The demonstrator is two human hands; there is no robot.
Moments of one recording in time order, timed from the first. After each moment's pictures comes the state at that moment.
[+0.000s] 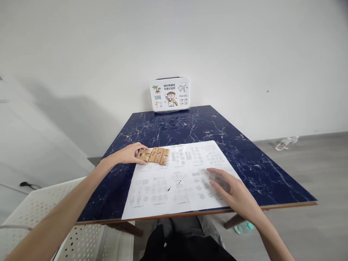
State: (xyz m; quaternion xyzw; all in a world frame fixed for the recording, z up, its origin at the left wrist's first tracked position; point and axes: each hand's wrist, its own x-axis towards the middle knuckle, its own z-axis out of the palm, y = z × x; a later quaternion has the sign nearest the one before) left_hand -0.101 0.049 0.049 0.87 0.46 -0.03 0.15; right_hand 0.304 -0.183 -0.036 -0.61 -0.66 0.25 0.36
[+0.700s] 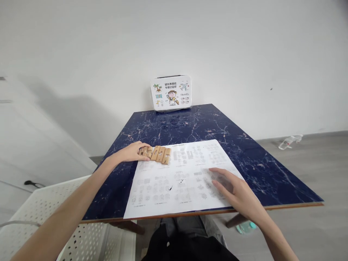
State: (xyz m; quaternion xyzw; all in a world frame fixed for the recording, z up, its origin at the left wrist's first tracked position) left_hand -0.096 0.053 0.048 0.87 0.47 -0.04 0.14; right_hand 0.304 -0.184 -0.037 -0.61 -0.66 0.24 0.35
